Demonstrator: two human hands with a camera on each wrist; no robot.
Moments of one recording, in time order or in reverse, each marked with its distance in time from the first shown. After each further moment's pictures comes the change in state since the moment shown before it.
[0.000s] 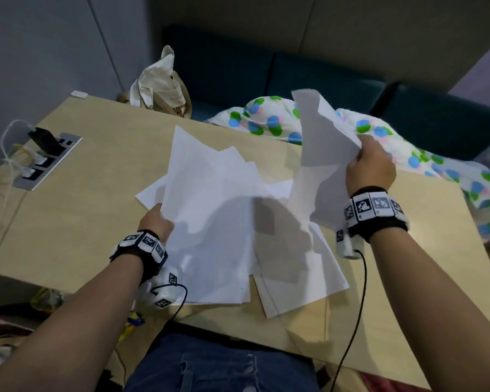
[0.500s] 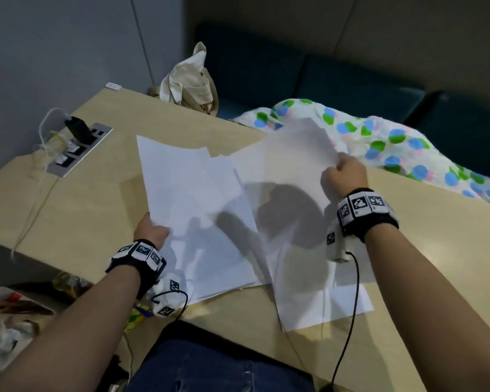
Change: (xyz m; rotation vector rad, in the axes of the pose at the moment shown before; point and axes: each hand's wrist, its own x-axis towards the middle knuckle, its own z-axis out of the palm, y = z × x) left_hand 0.006 -0.050 -0.021 -0.305 0.175 -0.184; right_hand 0.002 -0.043 0.069 0.253 -0.409 -0.043
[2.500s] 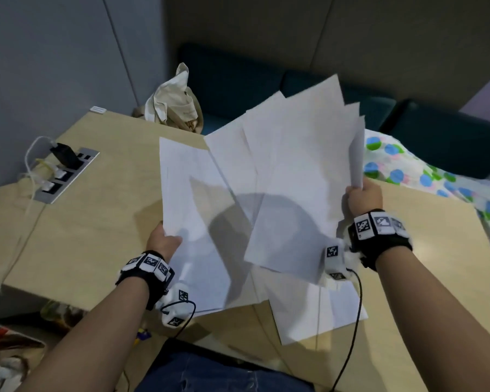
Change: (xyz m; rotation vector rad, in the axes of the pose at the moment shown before) left_hand -0.010 0.028 0.027 -0.180 -0.194 0.080; right_hand -0.011 0.034 -0.037 0.227 0.213 0.319
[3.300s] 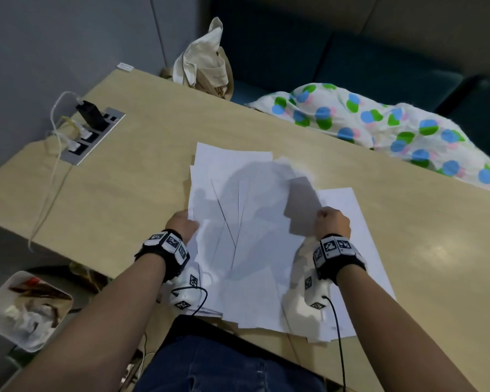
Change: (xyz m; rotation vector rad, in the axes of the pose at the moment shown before) left_hand 0.016 -0.021 -0.015 0.336 -0.081 -0.174; right_hand -0.053 0.054 0.128 -0.493 -0.330 0.075
